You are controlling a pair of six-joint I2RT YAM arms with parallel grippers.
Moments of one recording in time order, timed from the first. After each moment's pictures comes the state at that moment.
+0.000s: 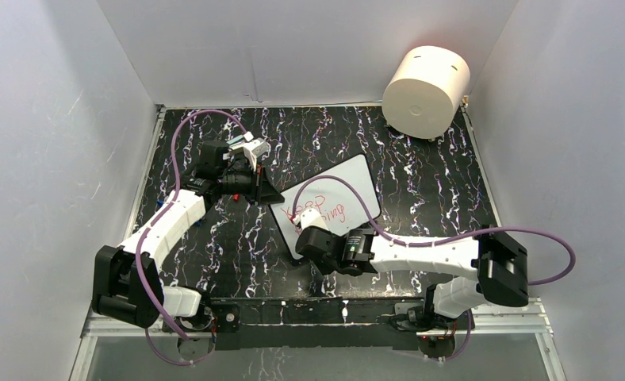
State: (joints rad) left arm -0.28 1.32 0.92 -0.33 0.88 -0.05; right arm 1.34 1.43 0.97 -0.61 0.37 0.52
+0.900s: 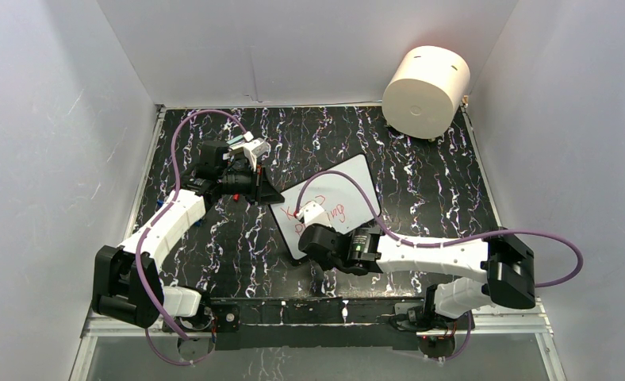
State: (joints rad) left arm -0.28 1.32 0.92 -0.33 0.88 -0.05; right arm 1.34 1.38 0.97 -0.59 0.43 0.52
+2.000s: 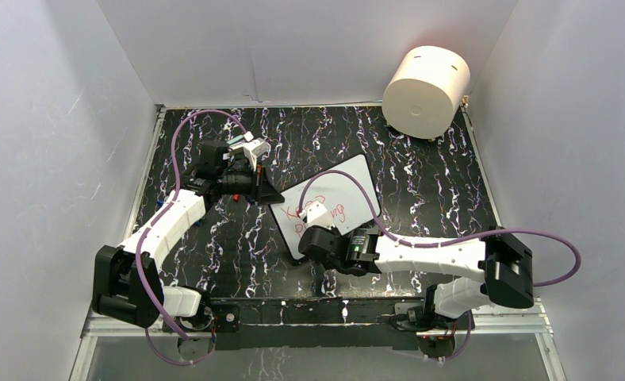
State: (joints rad) left arm -0.28 1.32 0.92 -0.33 0.88 -0.05; right arm 1.34 1.40 0.97 -0.63 0.50 0.55
